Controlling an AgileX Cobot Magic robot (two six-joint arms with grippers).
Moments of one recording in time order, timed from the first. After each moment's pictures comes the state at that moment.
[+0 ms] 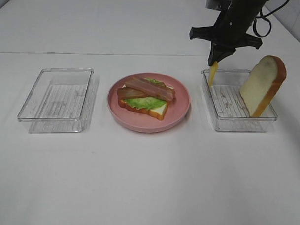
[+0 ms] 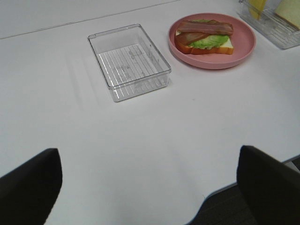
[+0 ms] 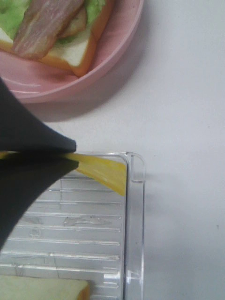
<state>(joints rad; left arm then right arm) -0.24 -0.01 -0.50 -0.10 1.05 0.07 0.21 2.34 -2.08 0.15 1.05 0.14</state>
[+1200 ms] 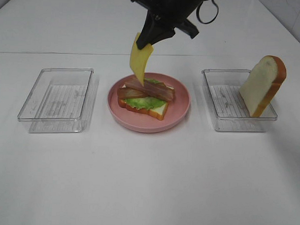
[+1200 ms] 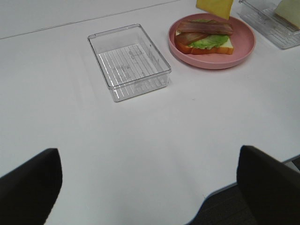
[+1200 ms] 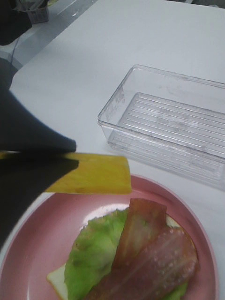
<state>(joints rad) -0.24 -0.01 -0.50 -0.10 1.05 0.07 0.40 2.30 -2.15 0.65 1.22 -0.08</state>
